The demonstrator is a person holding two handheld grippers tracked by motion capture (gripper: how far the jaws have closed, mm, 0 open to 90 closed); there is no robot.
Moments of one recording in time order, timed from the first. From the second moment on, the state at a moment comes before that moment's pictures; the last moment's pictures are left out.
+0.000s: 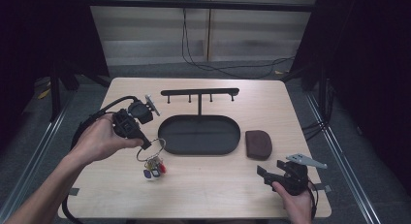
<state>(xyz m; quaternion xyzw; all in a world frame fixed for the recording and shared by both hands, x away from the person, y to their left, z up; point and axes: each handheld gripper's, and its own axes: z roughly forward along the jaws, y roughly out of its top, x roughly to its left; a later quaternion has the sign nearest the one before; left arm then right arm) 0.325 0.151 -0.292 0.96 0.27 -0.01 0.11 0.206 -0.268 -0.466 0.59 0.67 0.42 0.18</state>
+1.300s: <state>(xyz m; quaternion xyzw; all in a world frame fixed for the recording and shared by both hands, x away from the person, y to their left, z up) 0.358 0.138 -0.258 0.95 0.29 -0.01 0.12 0.205 -0.267 -0.466 0.59 0.67 0.42 0.18</state>
